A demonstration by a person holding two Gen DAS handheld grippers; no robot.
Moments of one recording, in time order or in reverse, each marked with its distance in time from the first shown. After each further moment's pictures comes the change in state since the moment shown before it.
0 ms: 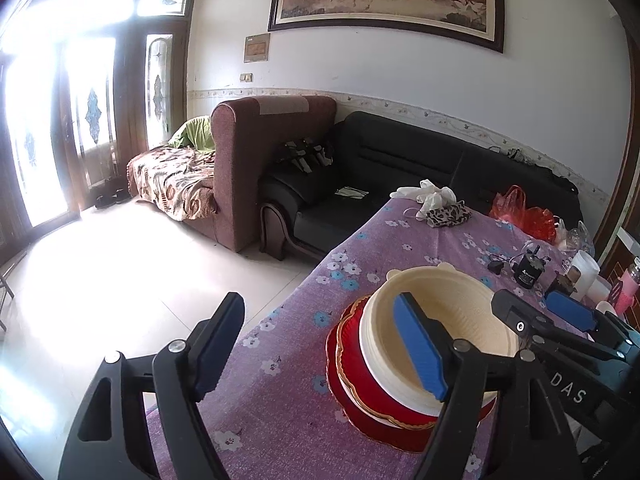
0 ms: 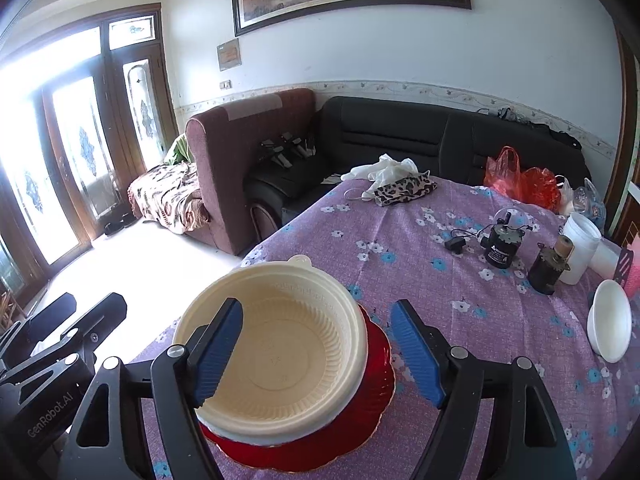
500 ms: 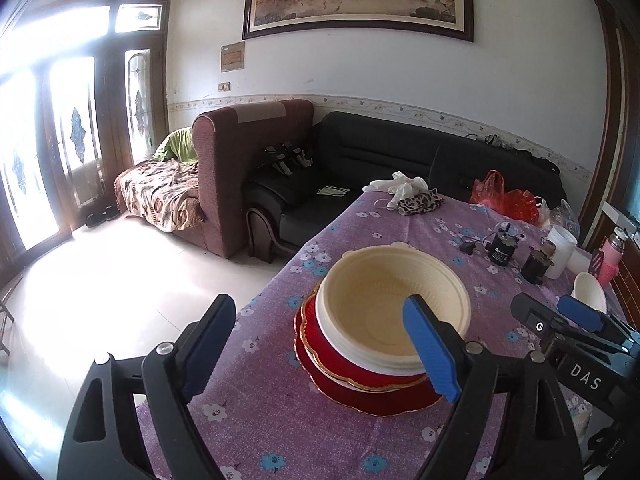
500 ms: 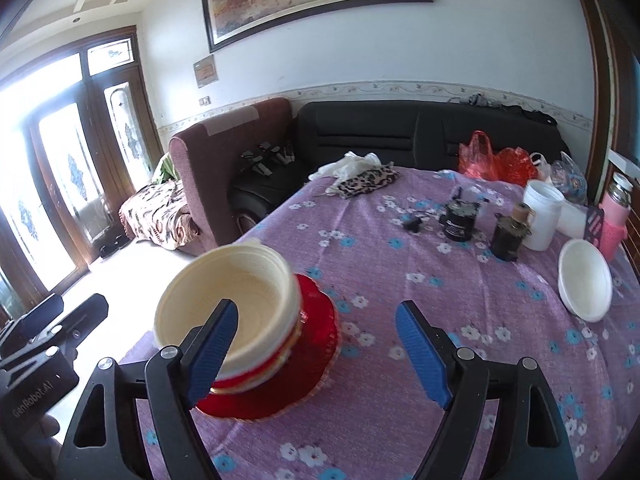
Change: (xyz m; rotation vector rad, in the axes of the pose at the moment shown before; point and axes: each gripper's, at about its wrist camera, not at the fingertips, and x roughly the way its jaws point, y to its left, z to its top) left arm -0.038 -0.036 -0.017 0.086 -0.004 -0.044; right arm -0.053 -0.056 -0.036 0.107 -0.020 -0.029
